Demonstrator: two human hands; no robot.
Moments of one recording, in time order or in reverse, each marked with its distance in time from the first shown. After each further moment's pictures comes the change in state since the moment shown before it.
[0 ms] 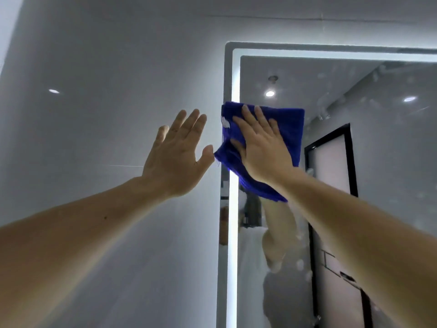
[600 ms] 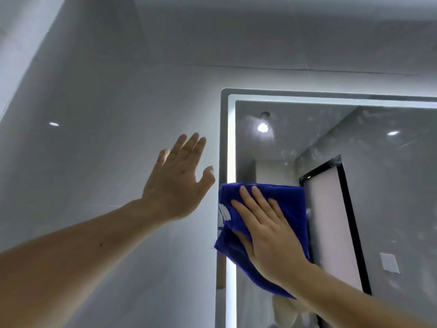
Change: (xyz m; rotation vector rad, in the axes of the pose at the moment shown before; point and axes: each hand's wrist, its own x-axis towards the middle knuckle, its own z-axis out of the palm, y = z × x) left_hand 0.030 0.001 -0.014 -0.053 0.047 0.003; right_hand -0.091 -0.007 0.011 -0.039 -0.078 -0.098
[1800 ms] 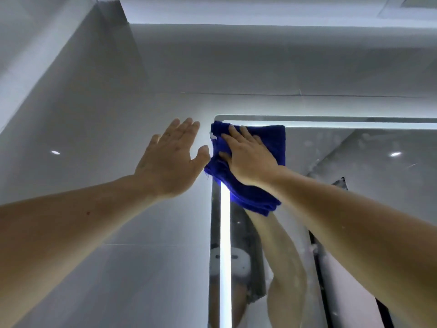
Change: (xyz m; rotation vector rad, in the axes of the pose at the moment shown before) left_hand 0.079 0.001 -0.028 -0.004 0.061 0.002; right_hand 0.208 0.057 -0.060 -0.009 0.064 0.051
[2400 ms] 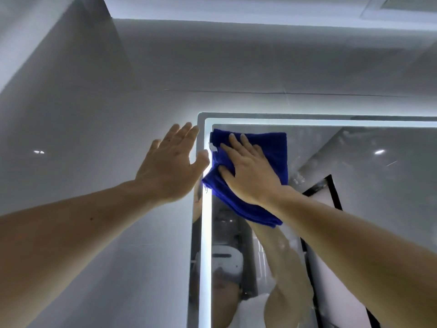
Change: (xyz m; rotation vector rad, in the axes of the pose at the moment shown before) left_hand 0.004 0.026 0.024 -0.059 -0.012 0.018; right_hand -0.046 0.028 0.012 0.056 0.057 -0.006
